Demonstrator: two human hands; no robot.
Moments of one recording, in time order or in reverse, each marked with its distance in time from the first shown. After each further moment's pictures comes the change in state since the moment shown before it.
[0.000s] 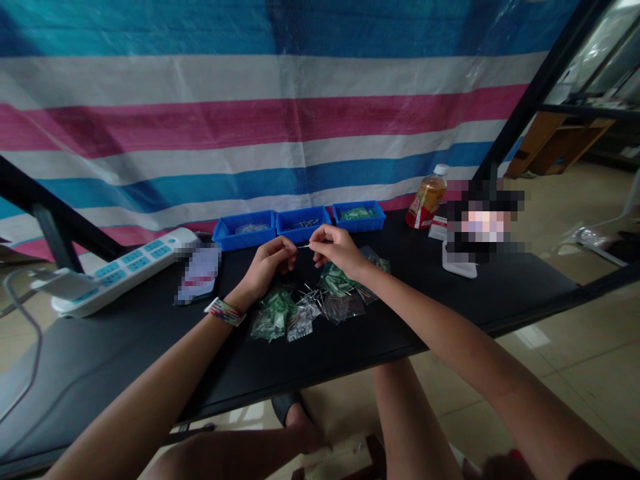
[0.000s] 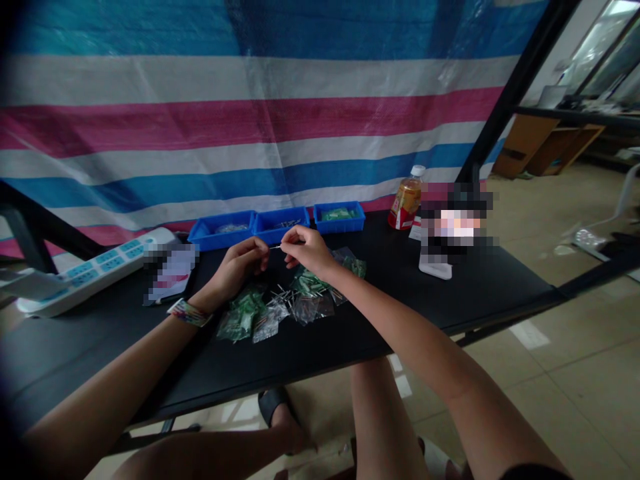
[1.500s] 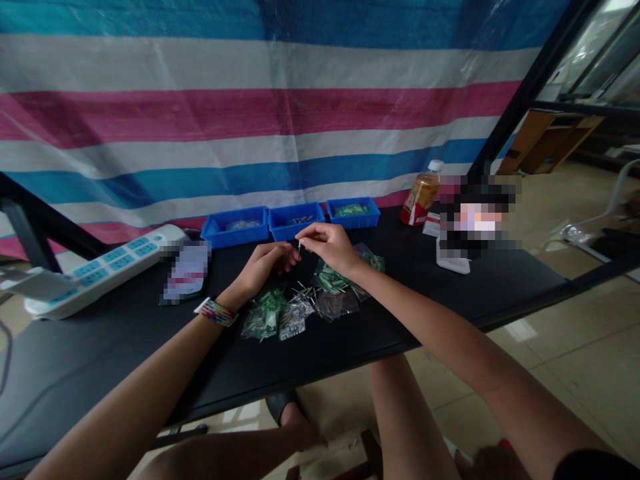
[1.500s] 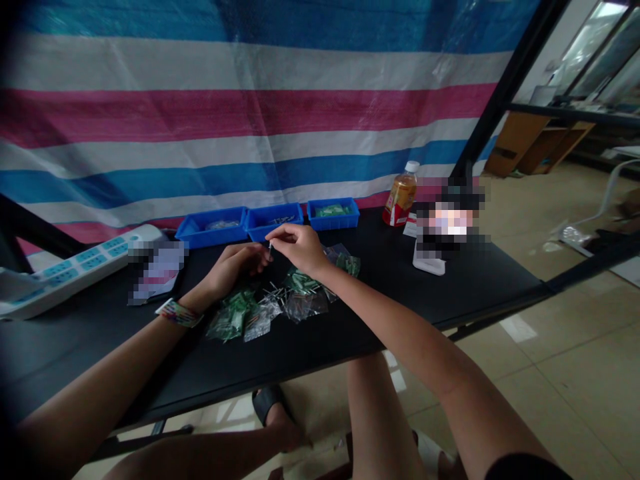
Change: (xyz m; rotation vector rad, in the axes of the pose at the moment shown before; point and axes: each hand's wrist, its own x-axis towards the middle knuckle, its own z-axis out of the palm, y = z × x) left_hand 0.005 -0.008 -0.002 0.124 -0.100 0.021; right_hand 0.006 0.004 -0.002 -0.142 -0.013 -0.263
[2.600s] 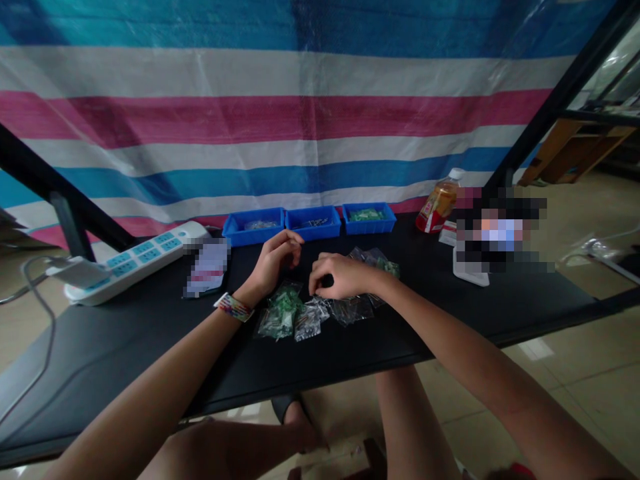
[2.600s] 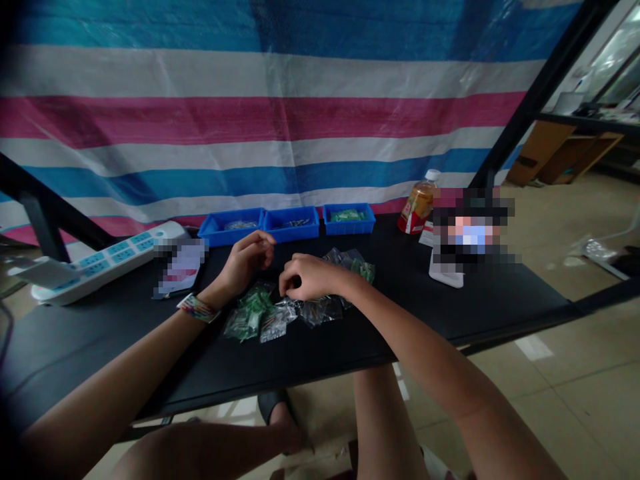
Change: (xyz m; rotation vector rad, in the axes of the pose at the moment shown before) left_hand -0.003 0.003 -0.003 -0.258 0.167 0.038; right_hand -0.020 -0.016 -0.005 -0.573 -0.718 -0.265
